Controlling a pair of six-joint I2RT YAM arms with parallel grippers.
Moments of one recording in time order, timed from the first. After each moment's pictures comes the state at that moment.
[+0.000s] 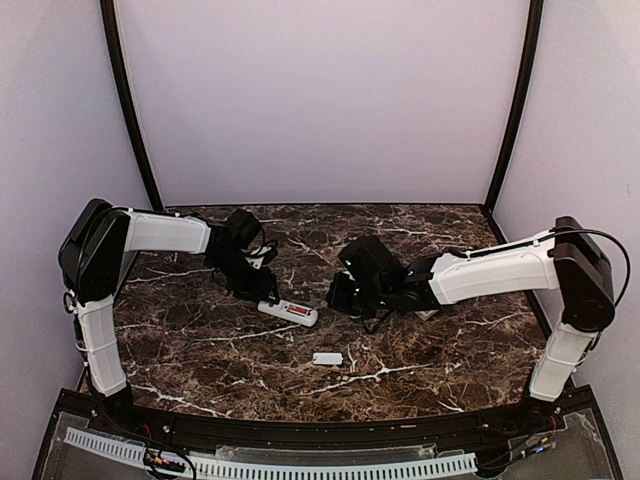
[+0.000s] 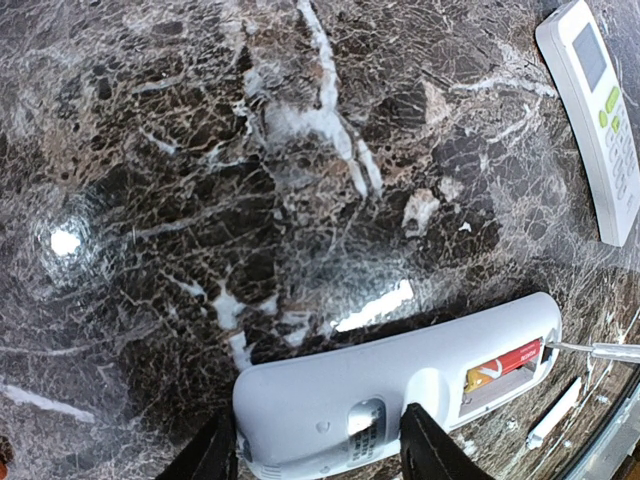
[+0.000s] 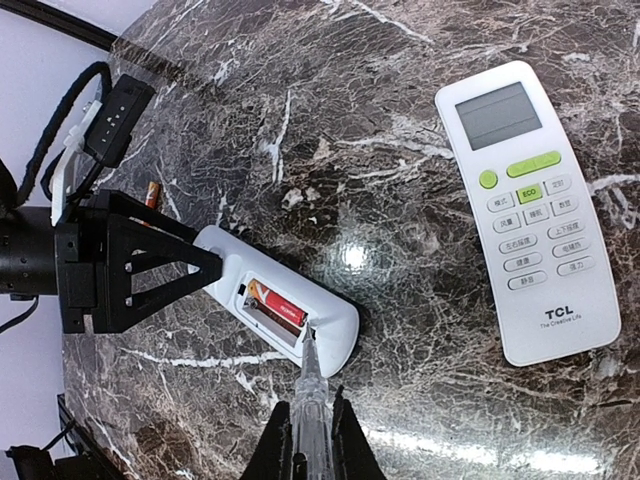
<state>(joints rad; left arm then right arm) -0.54 1.96 1.31 -0.60 0.29 -0.24 1.02 1.76 1.11 -0.12 0.16 1.00</state>
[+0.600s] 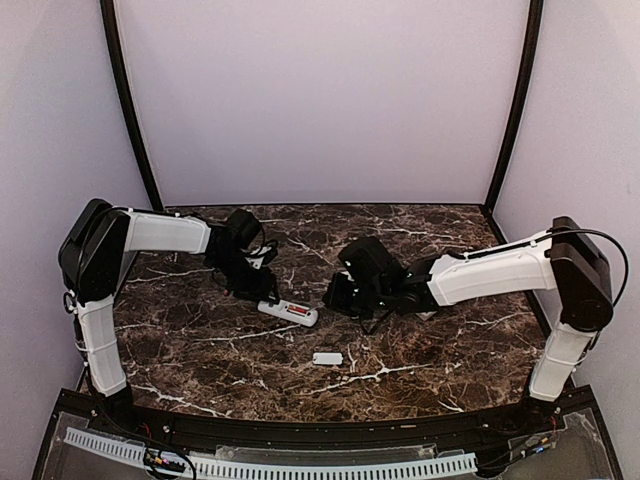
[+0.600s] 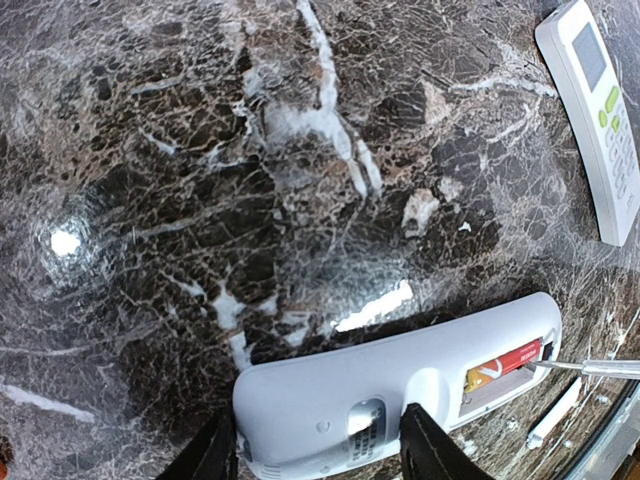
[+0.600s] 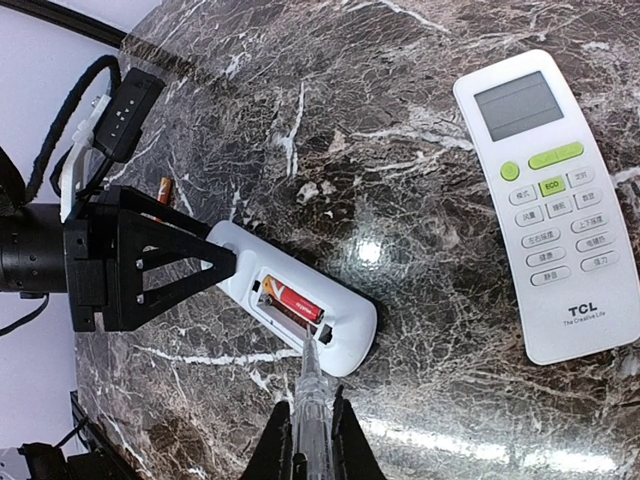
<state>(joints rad) -0.54 1.96 1.31 -0.60 0.29 -0.24 1.02 1.77 1.10 -0.08 0.13 1.02</state>
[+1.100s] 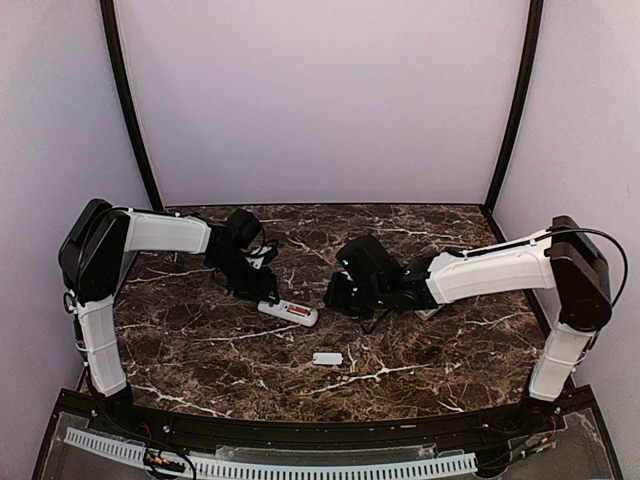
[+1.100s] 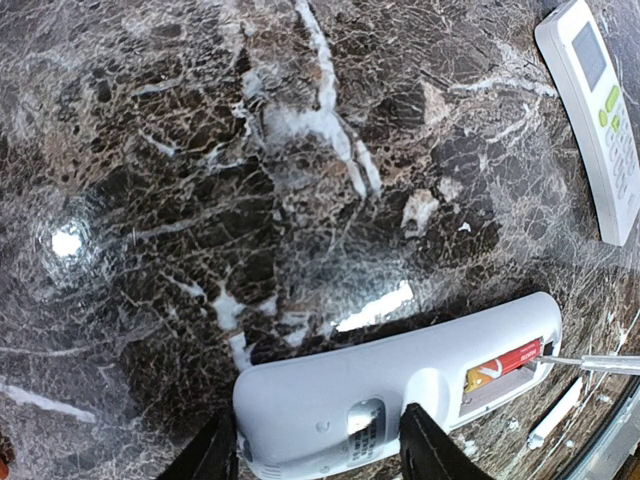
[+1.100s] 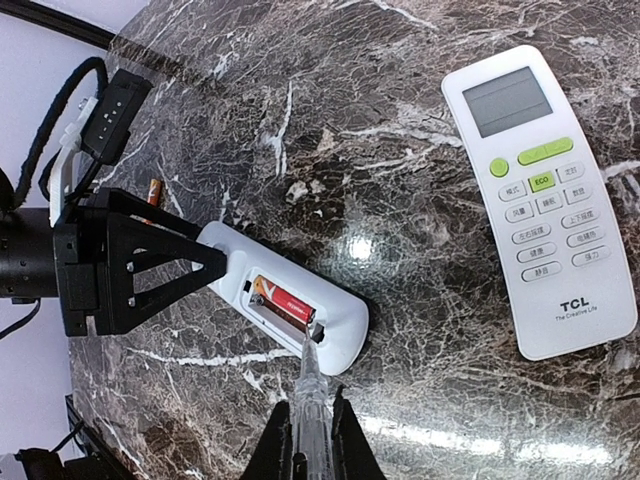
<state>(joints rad) -0.54 1.96 1.31 -0.60 0.29 -0.24 1.02 1.77 1.12 -0.12 0.14 1.03</state>
